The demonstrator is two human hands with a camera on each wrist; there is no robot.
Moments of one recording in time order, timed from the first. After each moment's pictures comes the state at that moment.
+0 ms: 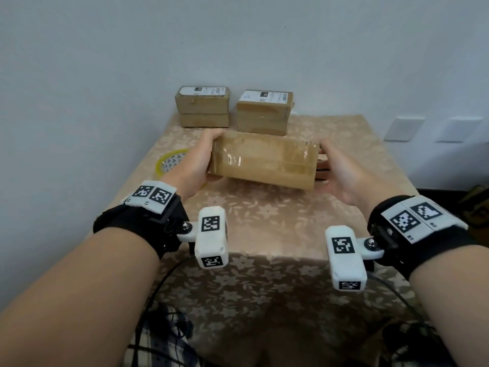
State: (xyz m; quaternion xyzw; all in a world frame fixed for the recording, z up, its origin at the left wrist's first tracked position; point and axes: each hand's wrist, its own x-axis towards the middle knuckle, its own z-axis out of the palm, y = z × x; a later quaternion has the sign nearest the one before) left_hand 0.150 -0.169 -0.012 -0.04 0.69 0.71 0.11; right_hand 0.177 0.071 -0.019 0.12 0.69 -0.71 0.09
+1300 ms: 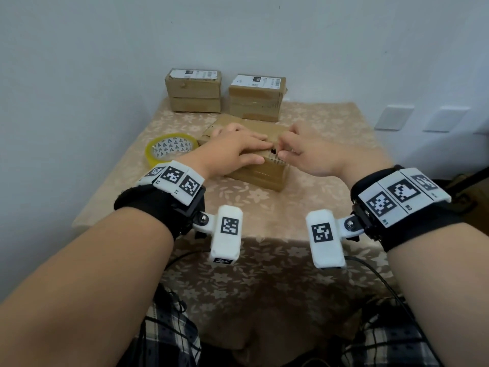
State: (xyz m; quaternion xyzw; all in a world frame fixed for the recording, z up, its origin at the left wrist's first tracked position) left_hand 0.153 -0.135 -0.011 0.32 0.93 0.16 0.00; right_hand 0.178 0.061 0.001 -0.17 0.96 -0.19 0.07
